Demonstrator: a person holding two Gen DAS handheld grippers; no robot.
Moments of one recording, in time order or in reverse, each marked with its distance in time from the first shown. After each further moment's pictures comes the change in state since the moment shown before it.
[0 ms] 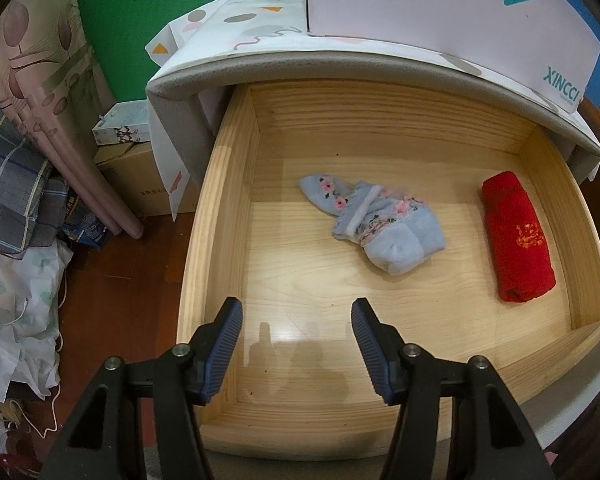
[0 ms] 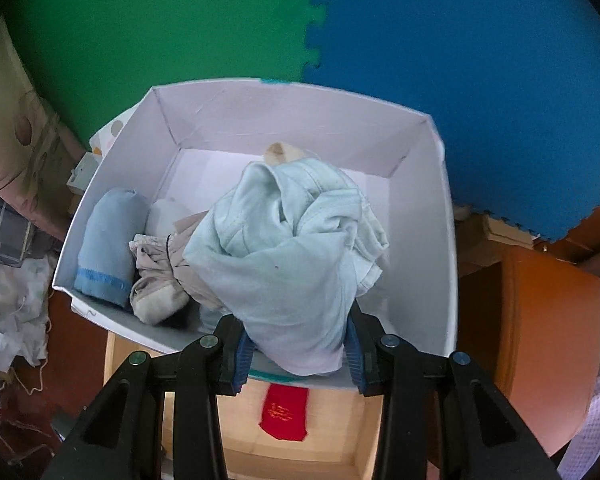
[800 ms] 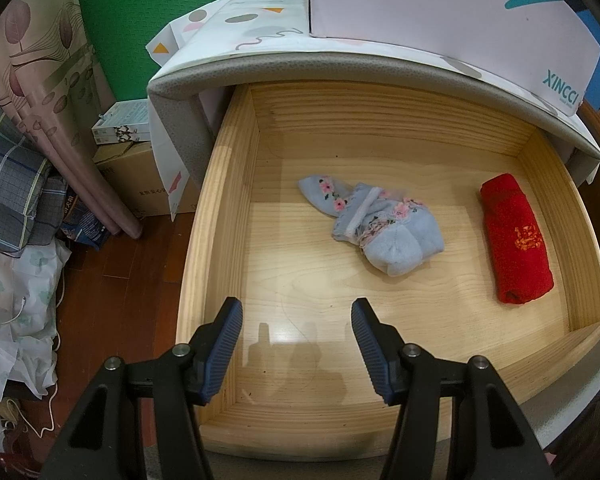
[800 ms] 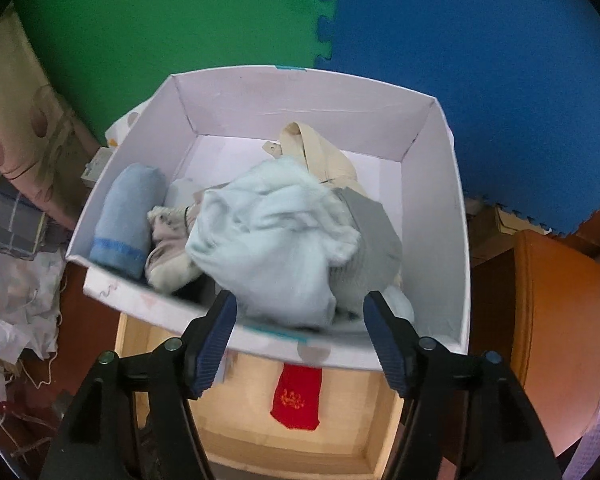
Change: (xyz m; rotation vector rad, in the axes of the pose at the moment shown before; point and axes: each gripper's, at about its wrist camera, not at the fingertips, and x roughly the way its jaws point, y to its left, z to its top) left arm 0.000 0.000 0.001 -0.007 -0.005 -0.004; right arm -0.016 -0.001 -0.030 -0.002 -0.013 0.055
